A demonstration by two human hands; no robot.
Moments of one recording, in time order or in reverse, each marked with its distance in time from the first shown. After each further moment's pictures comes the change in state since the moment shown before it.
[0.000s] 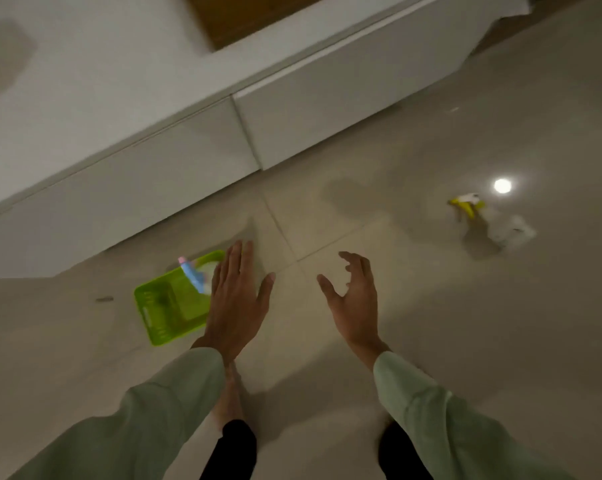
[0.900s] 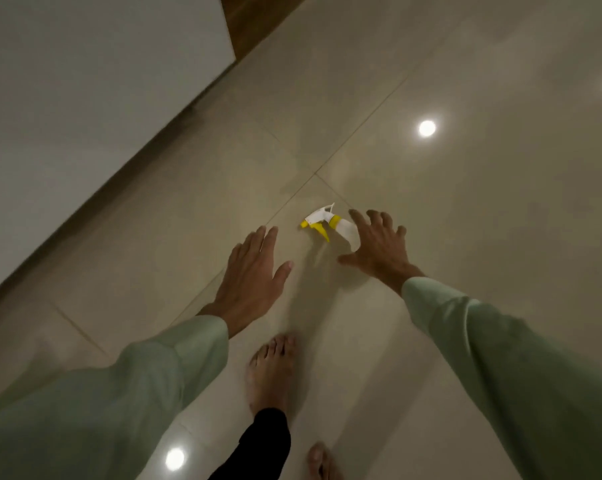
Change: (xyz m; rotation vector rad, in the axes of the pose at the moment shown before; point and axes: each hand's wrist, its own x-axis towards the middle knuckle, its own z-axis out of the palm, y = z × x) left_hand 0.234 0.318 0.278 0.172 -0.416 0.333; right_hand 0.309 0.316 -0.270 -0.814 -0.291 0.274
